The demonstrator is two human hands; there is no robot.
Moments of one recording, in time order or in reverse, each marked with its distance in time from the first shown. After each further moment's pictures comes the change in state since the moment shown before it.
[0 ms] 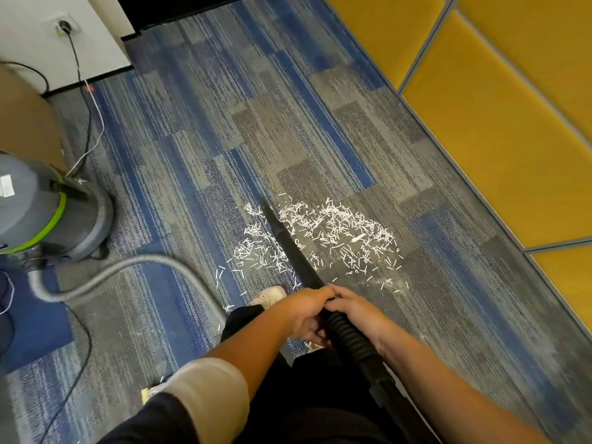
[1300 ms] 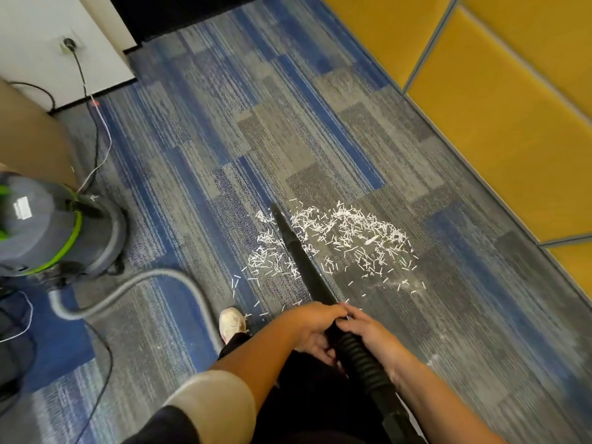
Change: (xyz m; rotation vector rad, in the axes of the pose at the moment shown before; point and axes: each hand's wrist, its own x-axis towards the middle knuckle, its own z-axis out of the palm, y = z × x) left_hand -0.022 -0.001 -0.049 0.194 -0.043 -0.038; right_hand -0.007 0.009 0.050 0.194 0.055 0.022
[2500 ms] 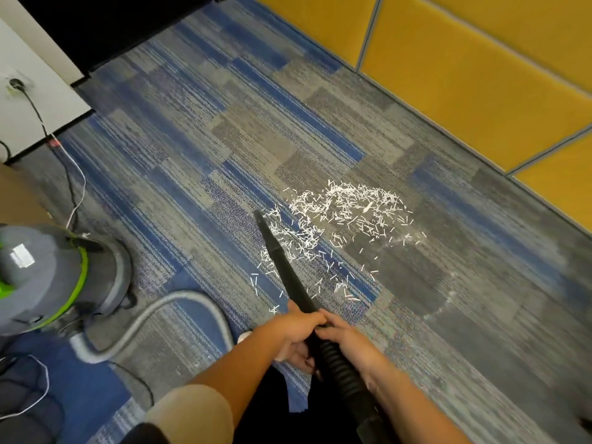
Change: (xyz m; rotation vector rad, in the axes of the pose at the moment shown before) left_hand -0.062 -0.140 -0.111 0.238 0.012 -0.011; right_hand -0.006 0.132 0.167 0.186 0.065 -0.091
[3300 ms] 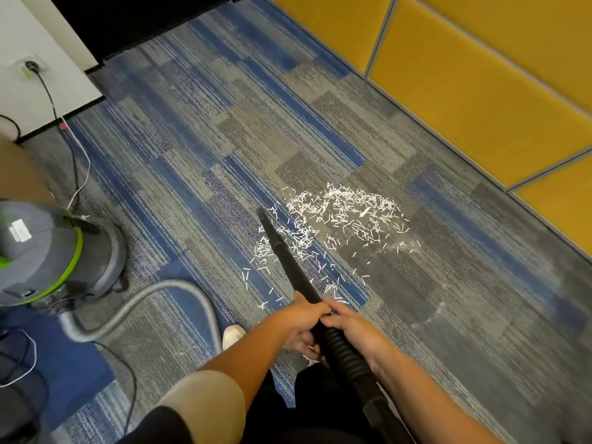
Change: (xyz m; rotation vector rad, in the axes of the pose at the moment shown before) left_hand 0.017 0.020 0.045 -0.076 0.031 0.051; right_hand -0.012 -0.021 -0.051 -0.097 -0.018 0.005
